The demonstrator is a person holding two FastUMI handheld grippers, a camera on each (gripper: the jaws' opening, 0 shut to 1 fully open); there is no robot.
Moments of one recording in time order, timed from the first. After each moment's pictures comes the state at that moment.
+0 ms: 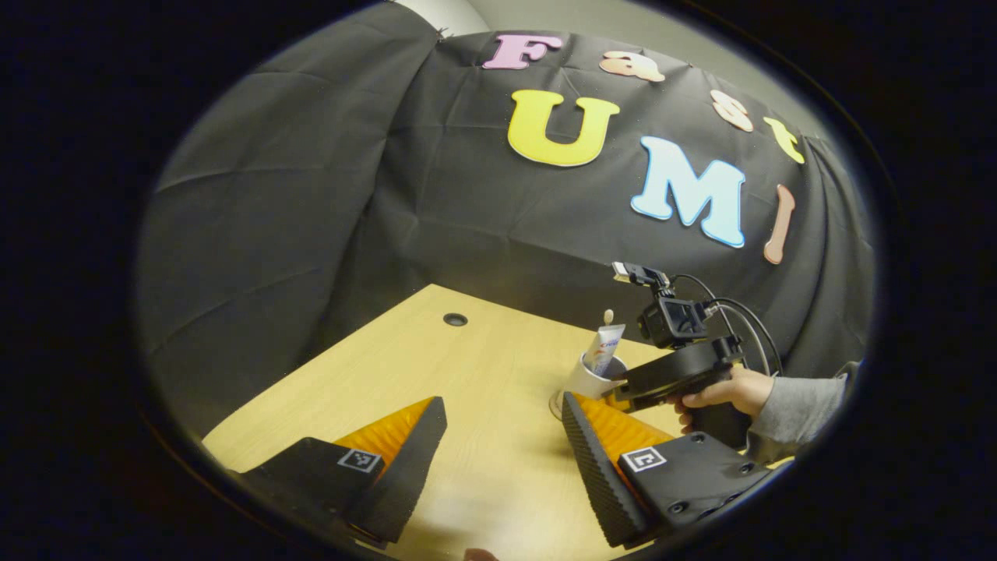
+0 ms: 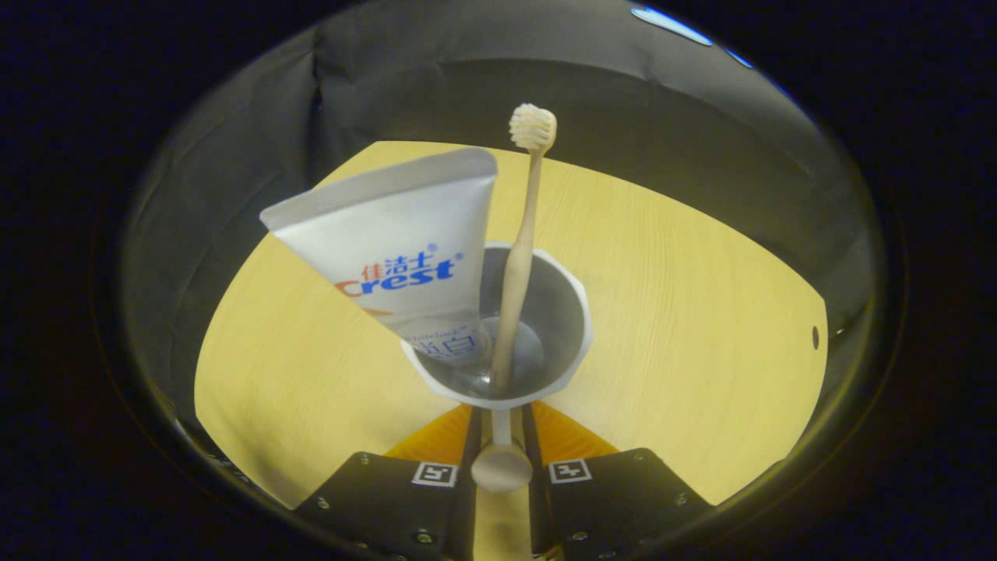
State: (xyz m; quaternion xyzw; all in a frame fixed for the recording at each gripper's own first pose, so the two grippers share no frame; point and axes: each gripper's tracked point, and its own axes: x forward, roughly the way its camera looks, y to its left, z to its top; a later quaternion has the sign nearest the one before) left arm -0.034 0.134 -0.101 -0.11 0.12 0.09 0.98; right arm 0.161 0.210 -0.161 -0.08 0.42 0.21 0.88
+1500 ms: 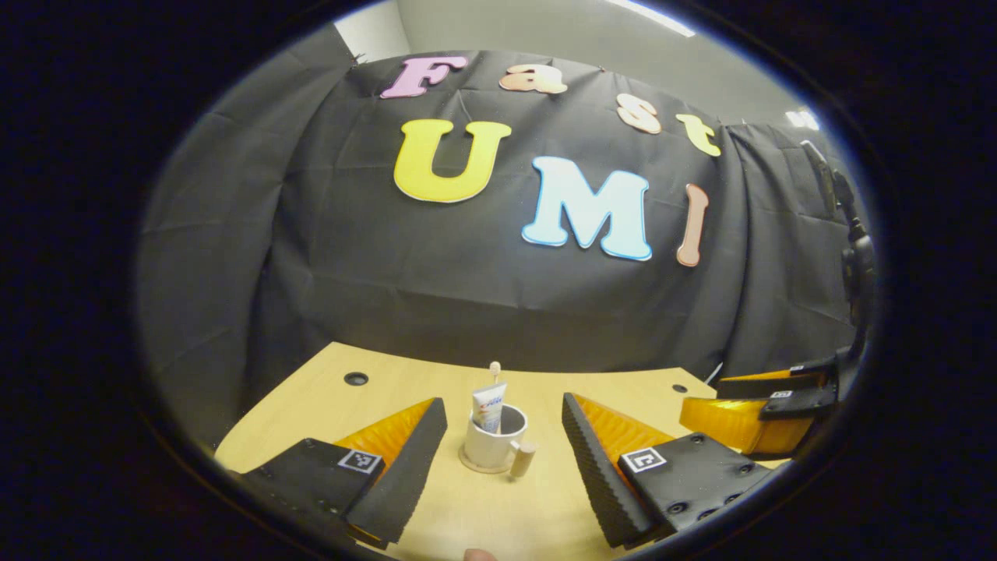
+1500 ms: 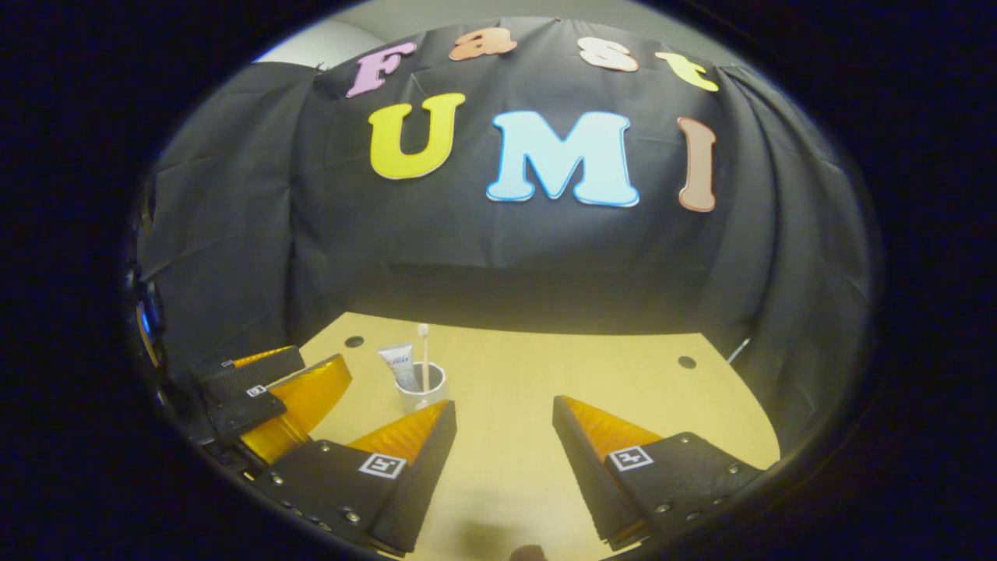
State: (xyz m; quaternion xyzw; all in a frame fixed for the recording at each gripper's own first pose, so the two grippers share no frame) left arm 0.024 0.013 -0.030 -0.05 0.05 -0.06 1.00; right arm 0.018 0.056 0.023 0.02 0.09 0.08 0.99
